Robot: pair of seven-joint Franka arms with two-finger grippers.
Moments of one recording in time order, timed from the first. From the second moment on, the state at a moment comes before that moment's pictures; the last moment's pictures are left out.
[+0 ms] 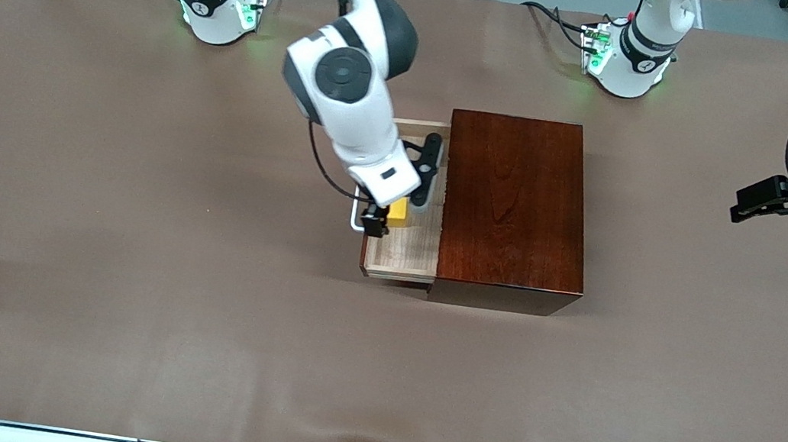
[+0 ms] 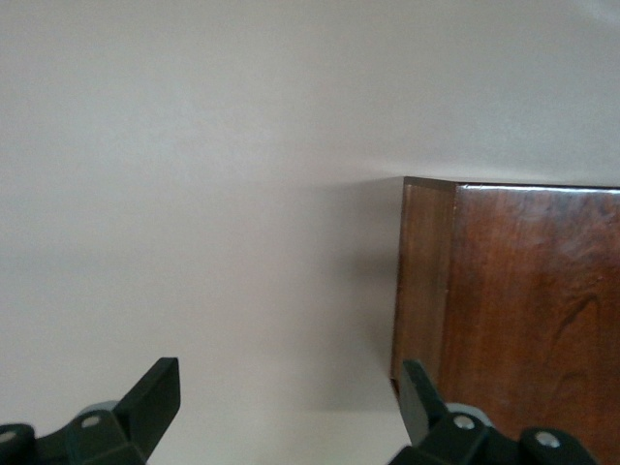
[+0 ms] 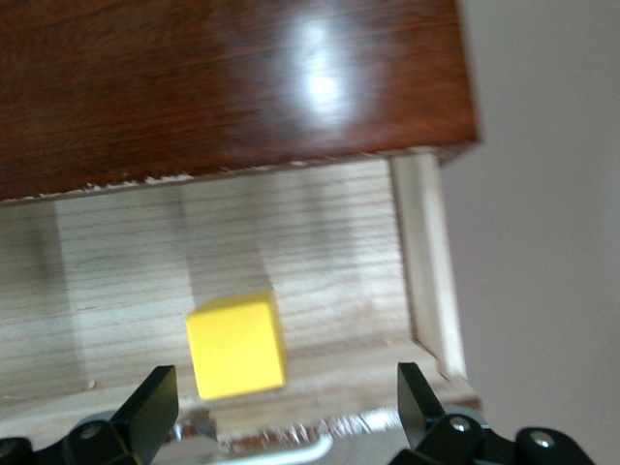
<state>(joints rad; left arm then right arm) 0.03 0.08 -0.10 -1.48 -0.01 1.55 -0.07 0.81 0.55 -0.08 -1.42 0.13 2.13 -0.80</state>
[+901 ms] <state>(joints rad) 0.03 0.06 -0.10 -1.53 0.00 1.59 -0.05 0.85 0.64 -0.09 -1.42 0.11 2.16 -0.81</state>
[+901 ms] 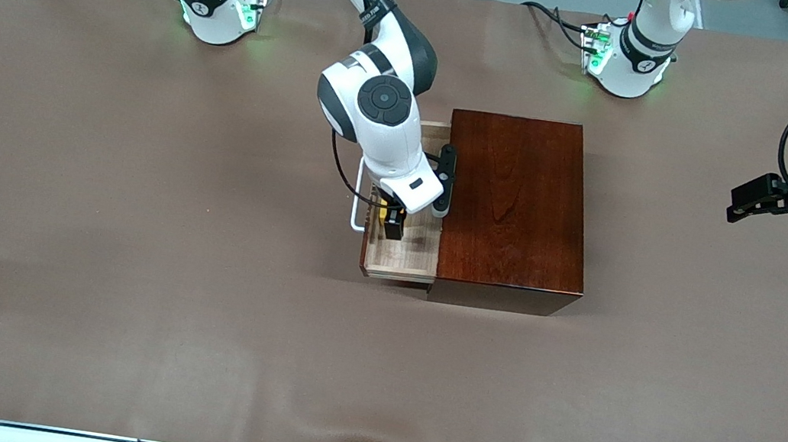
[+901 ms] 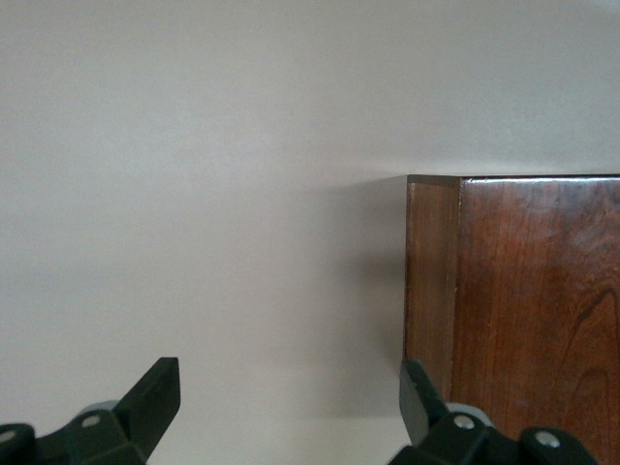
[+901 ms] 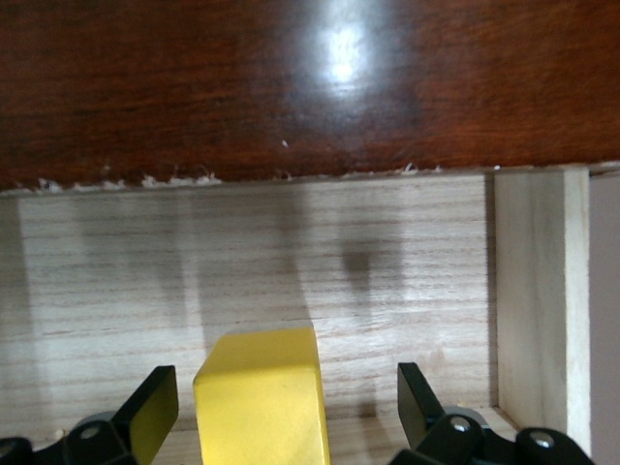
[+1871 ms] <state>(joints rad) 0.03 0.06 -0.10 -1.54 0.00 1.59 -0.06 0.85 0.67 -0.09 -1.43 0.08 2.15 -0.87</state>
